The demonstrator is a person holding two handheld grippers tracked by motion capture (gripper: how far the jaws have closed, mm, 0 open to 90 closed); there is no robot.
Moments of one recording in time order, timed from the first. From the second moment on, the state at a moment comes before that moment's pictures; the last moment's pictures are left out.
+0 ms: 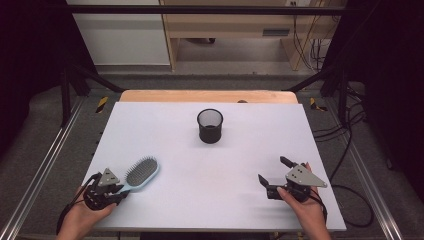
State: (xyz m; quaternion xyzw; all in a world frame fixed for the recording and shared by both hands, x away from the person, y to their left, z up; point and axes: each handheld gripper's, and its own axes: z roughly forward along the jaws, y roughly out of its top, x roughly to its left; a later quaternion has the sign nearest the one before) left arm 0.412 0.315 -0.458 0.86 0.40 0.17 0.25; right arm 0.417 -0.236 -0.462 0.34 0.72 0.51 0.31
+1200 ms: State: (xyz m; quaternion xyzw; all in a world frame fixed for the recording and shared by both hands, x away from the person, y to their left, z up) left arm 0.430 0.197 -0.418 0.86 0.31 0.23 0.34; right arm 0.415 -0.228 -0.456 0.35 0.71 0.54 0.28
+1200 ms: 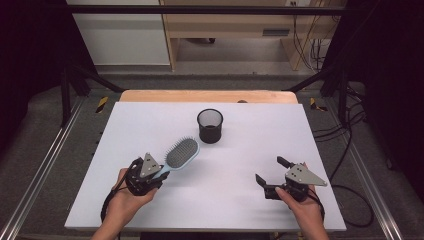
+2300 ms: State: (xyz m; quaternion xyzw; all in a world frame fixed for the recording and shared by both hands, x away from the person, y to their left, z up) left arm 0.449 0.148 -0.403 0.79 0.27 0.28 0.47; right arm 0.426 -0.152 -0.424 0.39 0.68 0.60 0.19
